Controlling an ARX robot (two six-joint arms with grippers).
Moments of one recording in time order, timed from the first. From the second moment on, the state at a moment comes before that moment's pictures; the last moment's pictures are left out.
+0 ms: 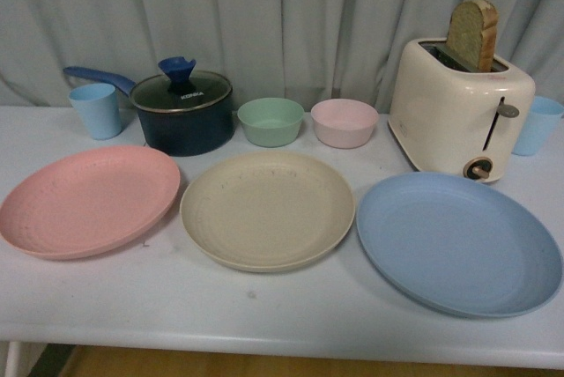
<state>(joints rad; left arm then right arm) 0.00 0.01 0.01 0.00 0.00 -0.01 0.00 0.00 0.01 0.00 0.00 0.00</state>
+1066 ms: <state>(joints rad) 0.00 0.01 0.01 0.00 0.00 -0.01 0.00 0.00 0.01 0.00 0.00 0.00</state>
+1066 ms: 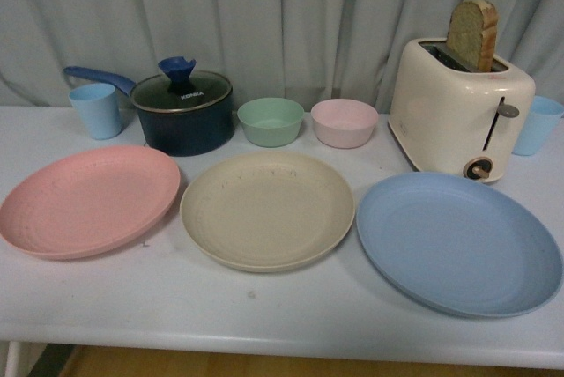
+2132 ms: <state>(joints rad) 0.06 1.33 0.55 0.39 0.02 -0.09 0.00 0.00 0.01 0.00 0.00 0.00</state>
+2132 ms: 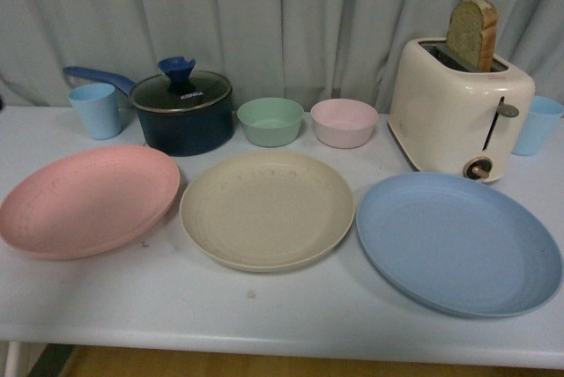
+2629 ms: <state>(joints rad) 0.17 2.13 1.21 0.19 -0.03 -0.07 0.00 0.00 0.01 0.00 0.00 0.00</state>
